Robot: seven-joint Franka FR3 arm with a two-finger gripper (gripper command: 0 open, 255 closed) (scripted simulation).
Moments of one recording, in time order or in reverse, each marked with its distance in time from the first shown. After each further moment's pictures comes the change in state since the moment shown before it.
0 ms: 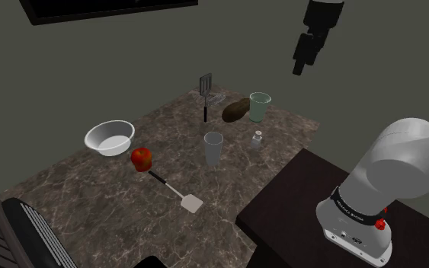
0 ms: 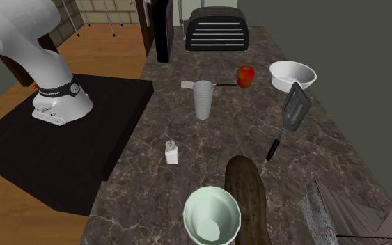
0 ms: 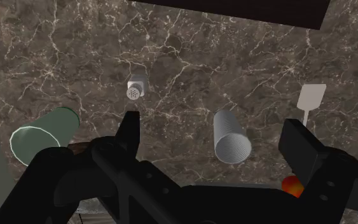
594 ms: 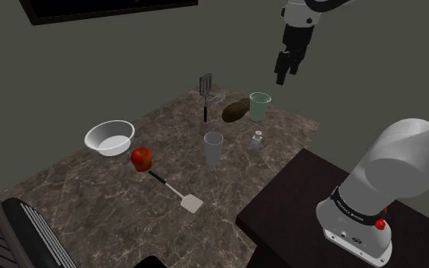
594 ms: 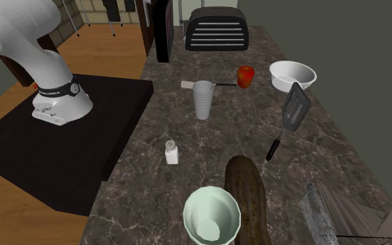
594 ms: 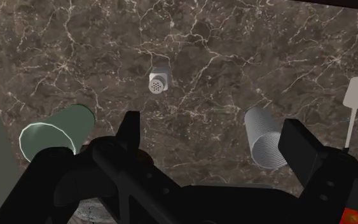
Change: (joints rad) arm -0.030 0.179 -0.029 -0.039 -0.068 0.199 -0.016
